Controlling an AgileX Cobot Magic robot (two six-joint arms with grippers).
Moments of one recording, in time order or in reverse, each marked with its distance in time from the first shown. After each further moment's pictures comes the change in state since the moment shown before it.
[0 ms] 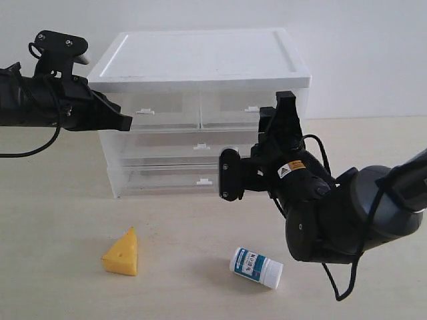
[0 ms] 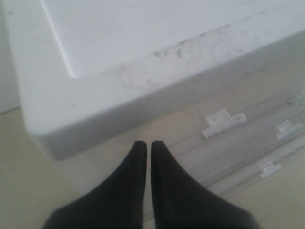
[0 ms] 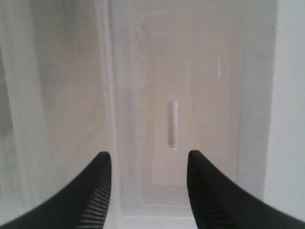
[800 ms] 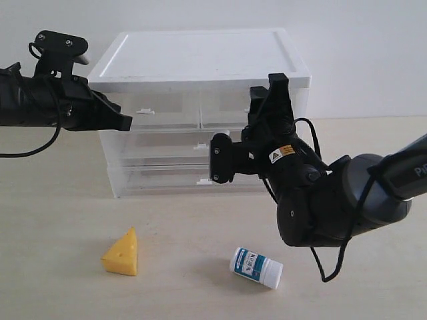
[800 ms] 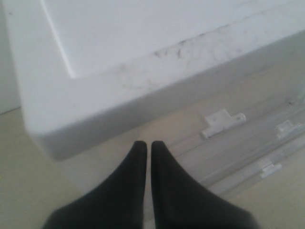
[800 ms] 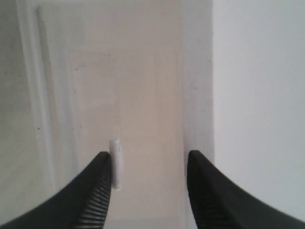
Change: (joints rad) left arm 0.000 0.000 0.000 0.000 0.000 0.002; right arm -0.011 0.011 -0.070 -0.067 -0.038 0.013
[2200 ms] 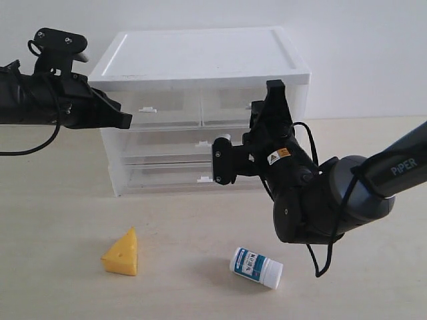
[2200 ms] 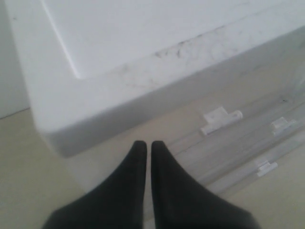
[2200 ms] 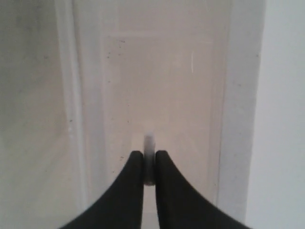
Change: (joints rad) left arm 0.001 0.000 -0.007 -0.002 0.007 0.002; right arm -0.025 0.070 -0.049 0.005 -0.006 -0.028
